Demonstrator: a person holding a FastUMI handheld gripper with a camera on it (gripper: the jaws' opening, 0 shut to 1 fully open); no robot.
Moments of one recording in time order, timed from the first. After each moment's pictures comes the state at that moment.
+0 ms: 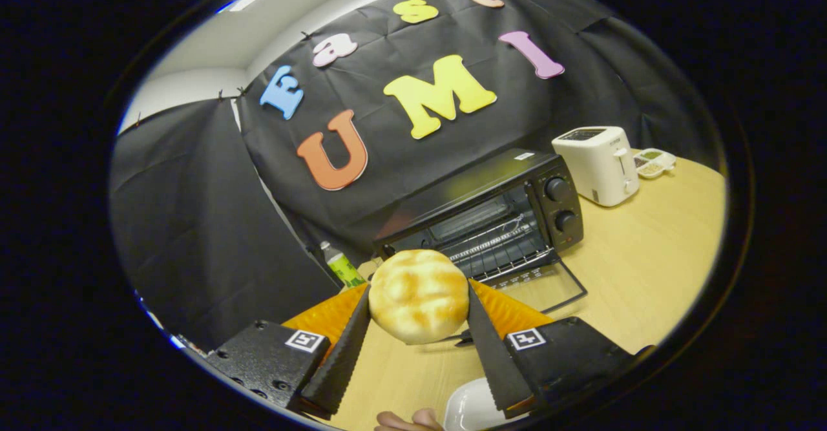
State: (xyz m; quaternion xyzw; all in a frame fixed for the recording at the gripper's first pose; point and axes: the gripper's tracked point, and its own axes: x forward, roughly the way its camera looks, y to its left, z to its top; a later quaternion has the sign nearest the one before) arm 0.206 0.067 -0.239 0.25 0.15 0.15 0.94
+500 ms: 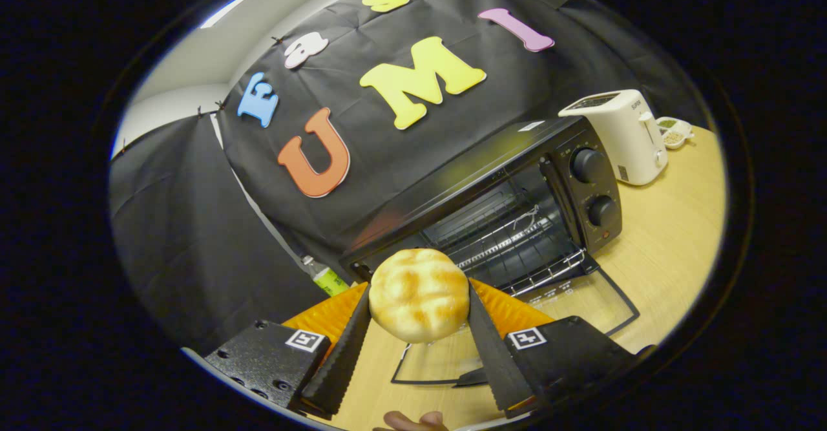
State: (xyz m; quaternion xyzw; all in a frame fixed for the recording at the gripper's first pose) arm 0.303 0.063 -0.277 0.27 0.16 0.15 0.94
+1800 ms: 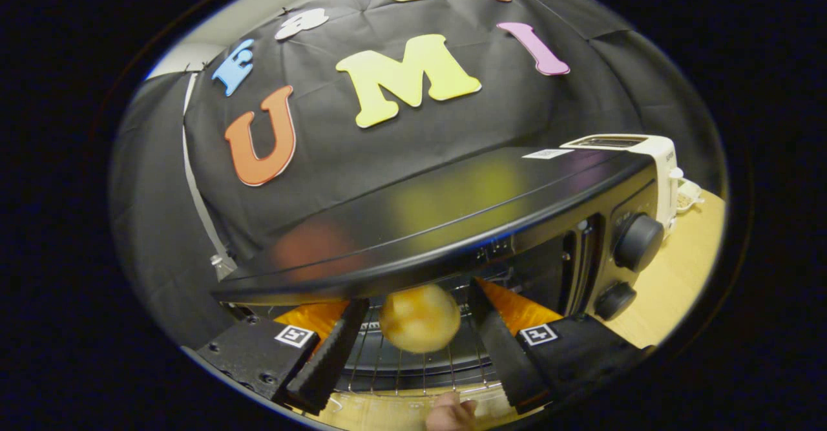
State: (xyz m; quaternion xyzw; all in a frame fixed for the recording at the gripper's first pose) arm 0.427 0.021 -0.302 0.17 0.14 0.05 0.97
